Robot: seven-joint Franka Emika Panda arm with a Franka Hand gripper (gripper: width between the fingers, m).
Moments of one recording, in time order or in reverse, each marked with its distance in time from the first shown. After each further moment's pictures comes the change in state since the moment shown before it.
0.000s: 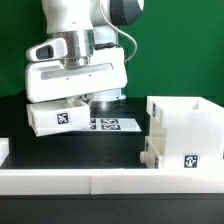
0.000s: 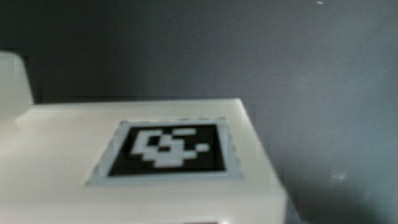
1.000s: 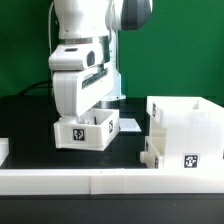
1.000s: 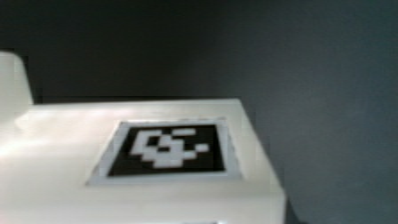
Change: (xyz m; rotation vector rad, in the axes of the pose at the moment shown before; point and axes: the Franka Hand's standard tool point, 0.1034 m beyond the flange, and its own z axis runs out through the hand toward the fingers) arm 0.043 -0.006 0.012 0.021 -0.053 -0.913
